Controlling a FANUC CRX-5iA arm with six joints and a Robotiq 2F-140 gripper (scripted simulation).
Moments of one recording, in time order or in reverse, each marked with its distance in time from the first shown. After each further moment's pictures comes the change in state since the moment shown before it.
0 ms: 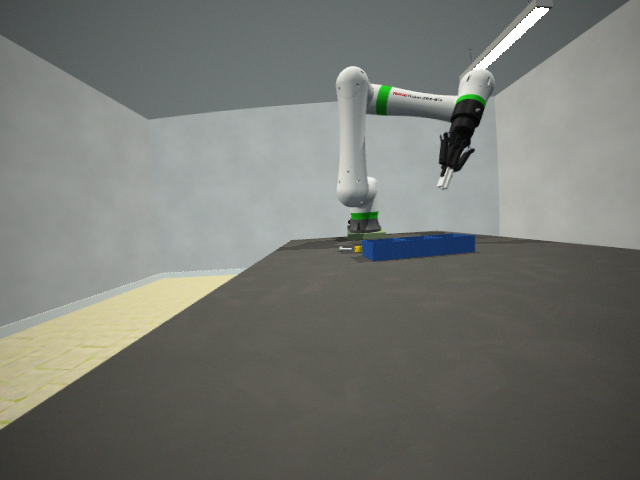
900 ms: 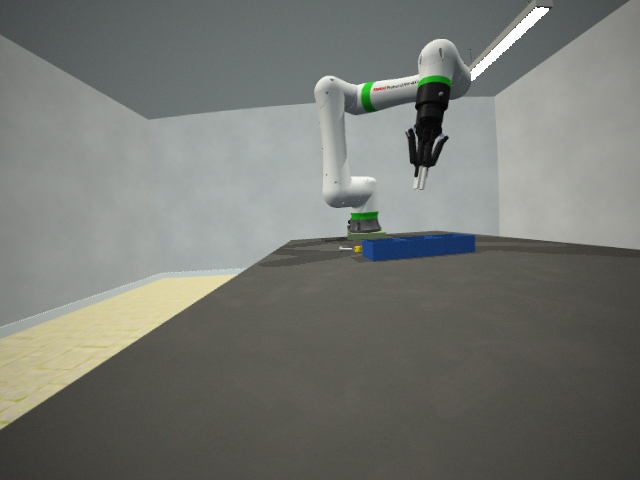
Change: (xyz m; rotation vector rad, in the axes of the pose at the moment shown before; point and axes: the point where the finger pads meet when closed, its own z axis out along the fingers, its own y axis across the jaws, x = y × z) arm 0.030 0.099 0.053 0.261 -0.121 0.083
